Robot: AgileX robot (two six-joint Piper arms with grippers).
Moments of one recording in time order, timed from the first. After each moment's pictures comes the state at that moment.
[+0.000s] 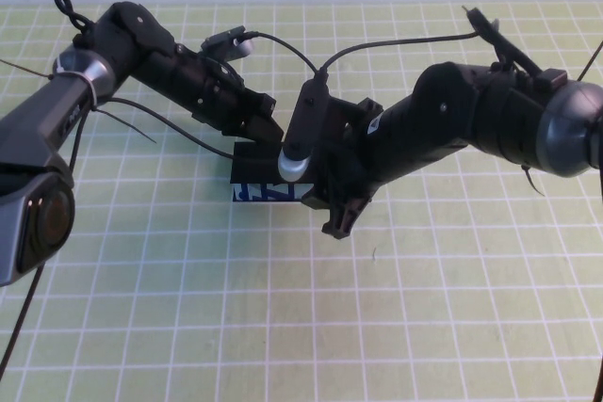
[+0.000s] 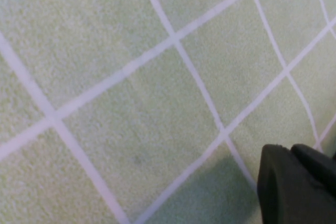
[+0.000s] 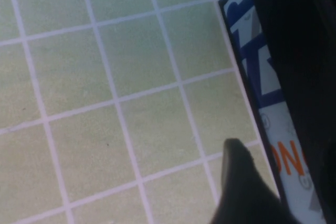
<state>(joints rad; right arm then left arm) 0.60 1.92 -1.43 0.44 0.56 -1.05 -0.22 2.56 -2.32 -0.78 1.22 0.54</state>
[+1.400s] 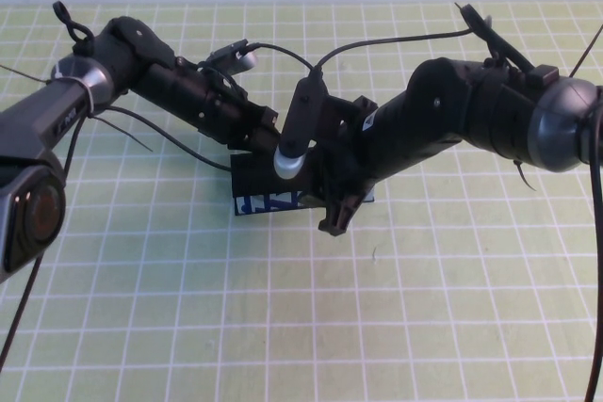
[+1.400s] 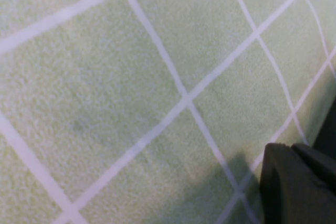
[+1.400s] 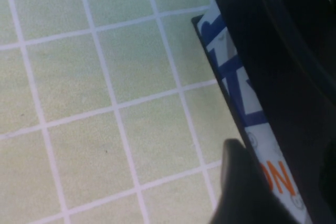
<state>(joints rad) 0.60 1.94 -1.47 0.44 0.57 -1.06 -0.23 2.51 -2.16 -0.86 1.20 0.64</state>
